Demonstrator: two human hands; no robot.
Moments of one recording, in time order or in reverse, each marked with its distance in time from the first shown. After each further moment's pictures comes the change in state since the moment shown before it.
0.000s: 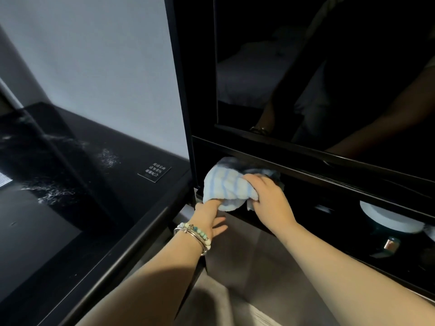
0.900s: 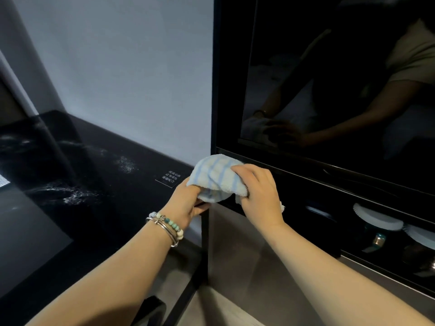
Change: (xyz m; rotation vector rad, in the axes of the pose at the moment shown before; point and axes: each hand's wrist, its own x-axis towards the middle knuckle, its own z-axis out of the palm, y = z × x) left_hand -0.059 0.056 -0.083 0.024 -0.179 0.396; right_hand -0.022 -0.116 -0.016 -0.038 0.387 -0.263
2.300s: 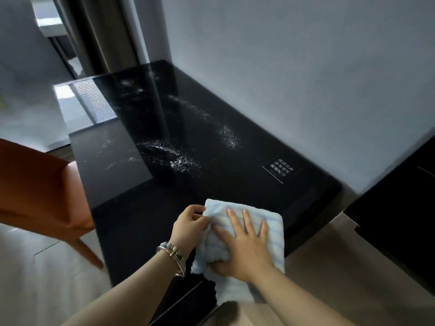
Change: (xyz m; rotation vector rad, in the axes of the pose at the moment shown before) left_hand 0.009 -0.059 -0.263 0.340 0.556 -0.145; right_hand -0.048 -0.121 0.267 -0.199 -1.067 -0.195
